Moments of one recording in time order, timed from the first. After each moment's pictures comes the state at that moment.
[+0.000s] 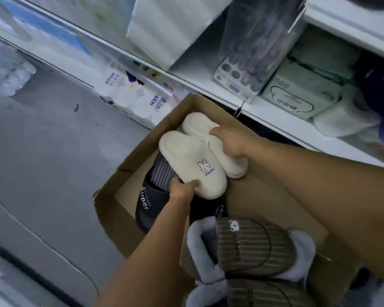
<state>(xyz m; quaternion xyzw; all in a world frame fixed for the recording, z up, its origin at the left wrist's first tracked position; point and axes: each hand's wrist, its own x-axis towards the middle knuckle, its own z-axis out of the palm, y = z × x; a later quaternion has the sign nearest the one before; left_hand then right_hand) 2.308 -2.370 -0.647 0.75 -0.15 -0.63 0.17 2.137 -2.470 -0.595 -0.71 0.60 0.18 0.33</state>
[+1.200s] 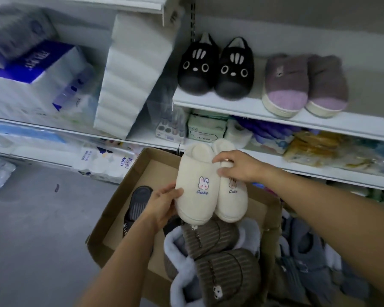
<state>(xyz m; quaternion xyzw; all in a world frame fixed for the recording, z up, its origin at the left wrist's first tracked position) 2.273 -2.327 -0.456 0.51 -0.34 -0.77 0.19 2.026 -2.295 -0.396 -0.53 0.73 -0.13 0.41</state>
